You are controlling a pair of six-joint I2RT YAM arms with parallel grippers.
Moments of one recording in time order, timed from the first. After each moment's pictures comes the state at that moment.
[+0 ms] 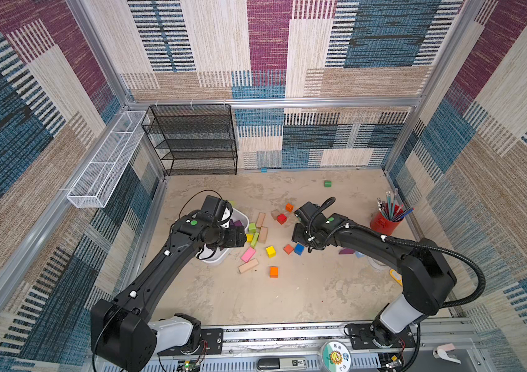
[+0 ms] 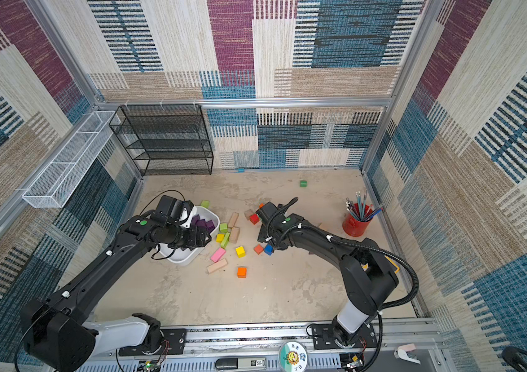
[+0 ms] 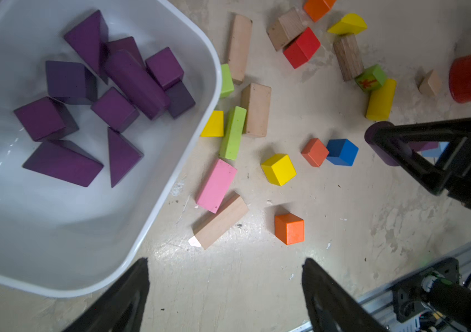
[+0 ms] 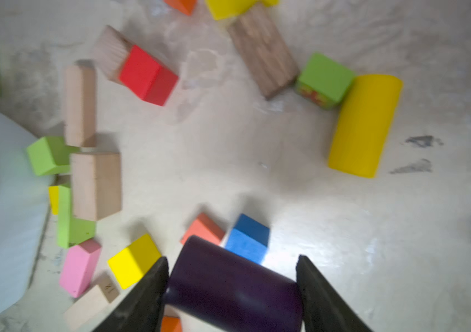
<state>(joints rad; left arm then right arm) -0.33 1.27 1.11 -0.91 0.18 -0.36 0.70 1.66 1.20 -0.64 0.13 0.89</state>
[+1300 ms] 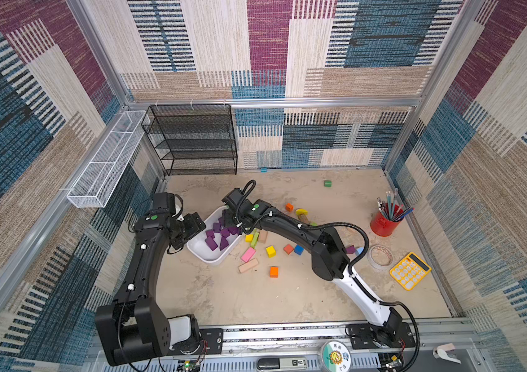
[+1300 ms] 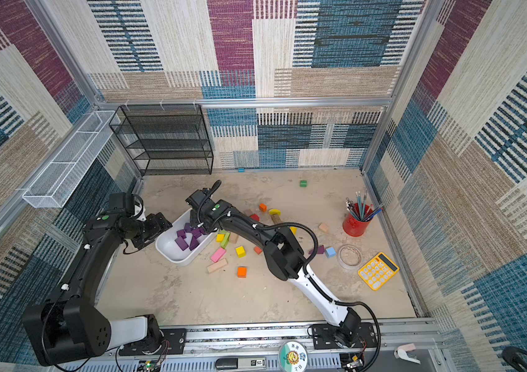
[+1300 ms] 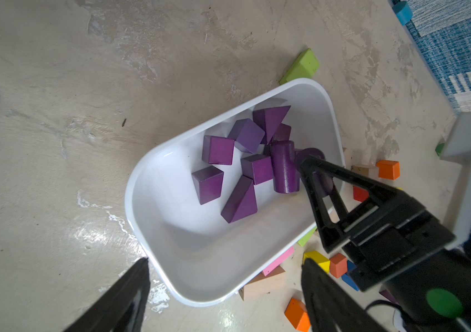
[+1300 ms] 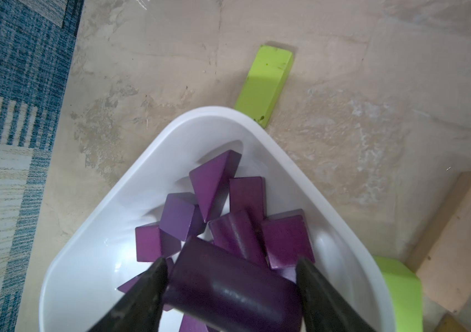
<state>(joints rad) 0.15 1.30 1.10 -0.90 0.25 -0.47 0.92 2.53 2.38 -0.74 0.11 0.75</state>
